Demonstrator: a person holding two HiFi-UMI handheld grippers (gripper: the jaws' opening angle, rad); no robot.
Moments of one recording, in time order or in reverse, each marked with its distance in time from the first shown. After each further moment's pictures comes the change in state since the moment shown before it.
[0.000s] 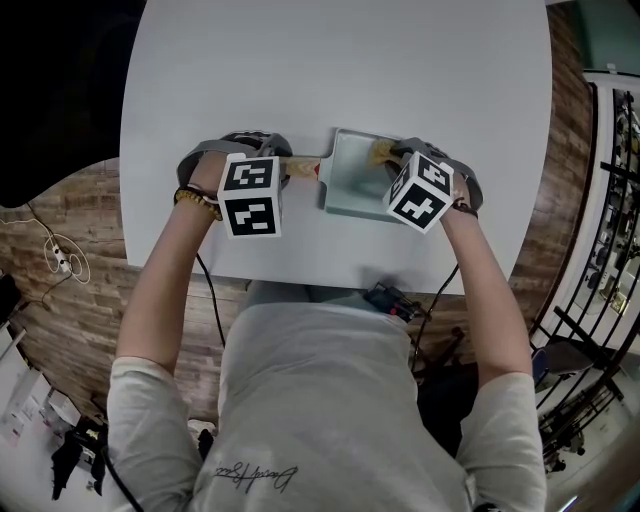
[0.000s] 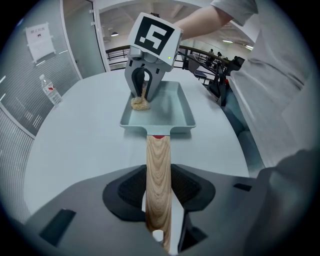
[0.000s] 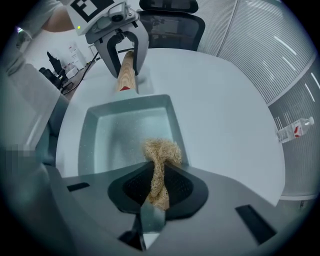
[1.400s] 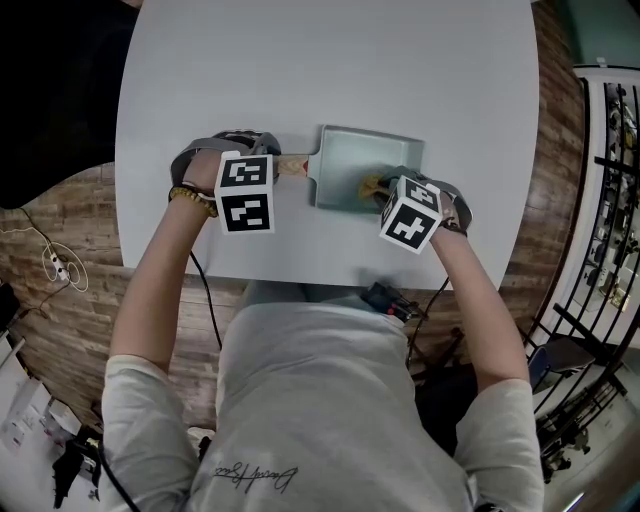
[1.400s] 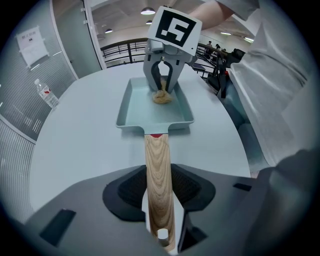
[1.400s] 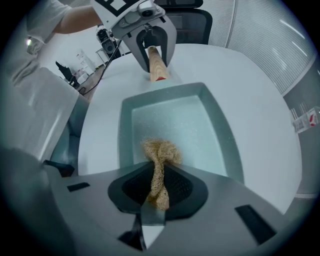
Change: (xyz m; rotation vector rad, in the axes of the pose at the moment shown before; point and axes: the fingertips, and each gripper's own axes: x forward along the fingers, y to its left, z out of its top) left arm 0.001 0.004 0.001 0.044 0.064 0.011; right arm -0.009 0.063 -0.026 0.008 0.033 0.176
